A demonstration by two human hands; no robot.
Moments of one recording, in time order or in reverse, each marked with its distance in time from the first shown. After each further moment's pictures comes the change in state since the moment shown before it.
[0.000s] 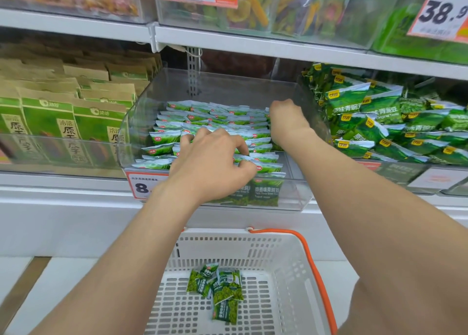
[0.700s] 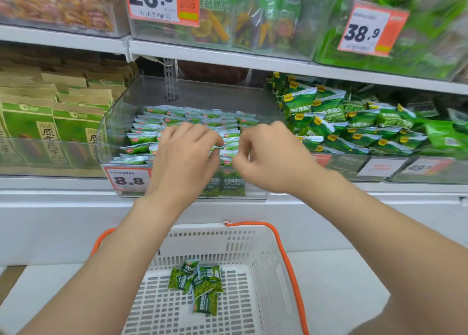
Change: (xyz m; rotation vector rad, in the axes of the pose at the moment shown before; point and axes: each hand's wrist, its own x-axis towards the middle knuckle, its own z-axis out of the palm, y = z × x) left_hand -0.023 0.009 0.015 0.074 0.591 0.338; right_hand -0.149 0.012 -0.068 0.263 0.097 -0.306
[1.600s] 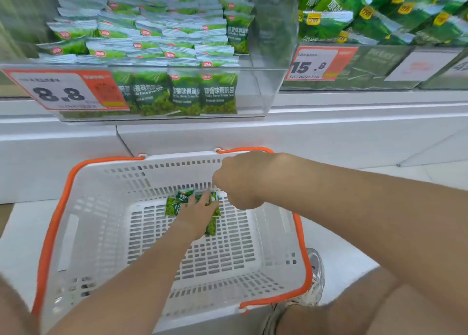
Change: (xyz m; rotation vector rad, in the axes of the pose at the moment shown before) left_hand -0.284 0.008 0.204 0.071 -1.449 -0.083; right_hand -0.068 -0.006 0.117 -0.339 -1.020 -0.328
